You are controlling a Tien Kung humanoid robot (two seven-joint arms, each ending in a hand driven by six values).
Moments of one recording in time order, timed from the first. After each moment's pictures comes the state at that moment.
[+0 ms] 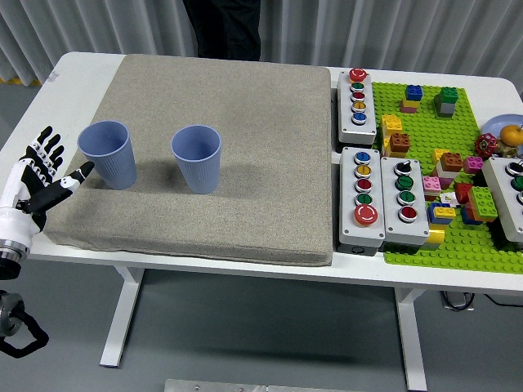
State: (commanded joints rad) left arm 0.07 0.35 -1.42 -1.45 0.94 0.11 -0.22; right arm 0.21 -0.12 1.61 0.18 -1.10 -0.18 -0.28
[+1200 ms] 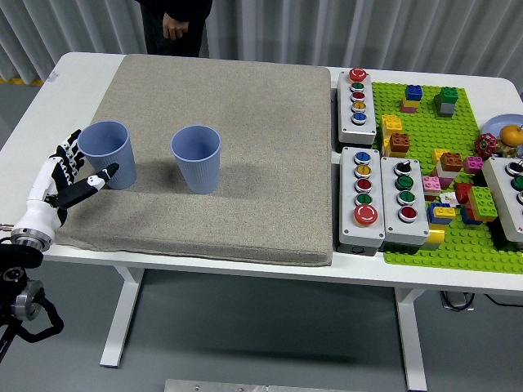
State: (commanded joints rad) left arm -0.06 0.34 -1.31 -1.31 1.01 0.13 -0.18; right arm 0.23 -0.12 1.59 0.18 -1.07 -0.19 -0.27
